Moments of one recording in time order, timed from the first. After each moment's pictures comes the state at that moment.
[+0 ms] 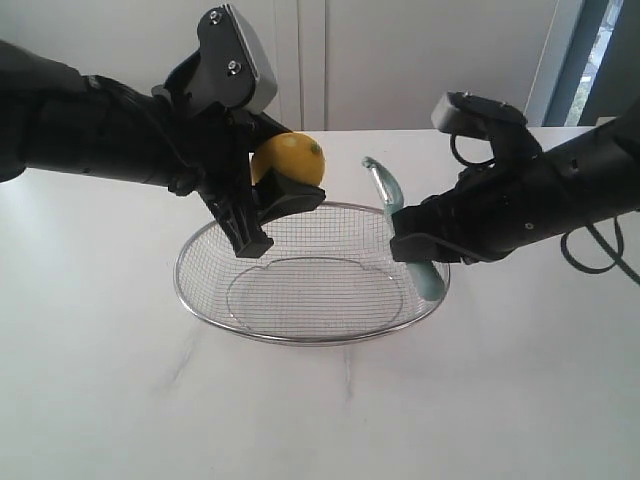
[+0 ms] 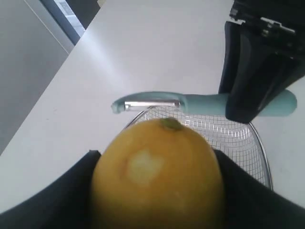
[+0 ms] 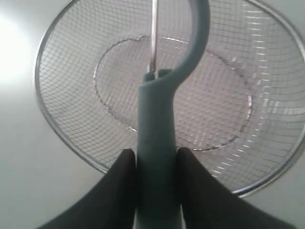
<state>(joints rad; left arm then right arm) -0.59 1.49 -1.05 -1.24 0.43 1.83 0.26 1.51 -0.92 0.89 0.65 -0.75</state>
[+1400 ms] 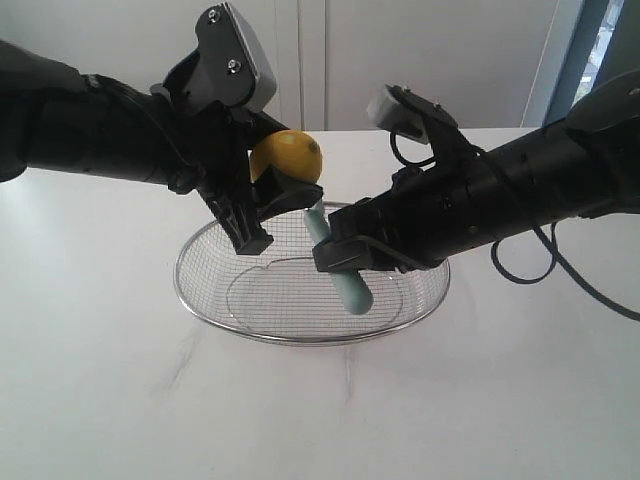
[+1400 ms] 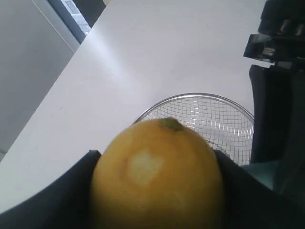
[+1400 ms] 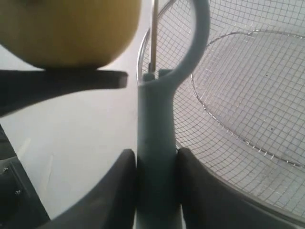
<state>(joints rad) -0.59 1.49 -1.05 -1.24 0.41 1.83 0.38 1.53 -0.95 1.10 0.77 -0.86</state>
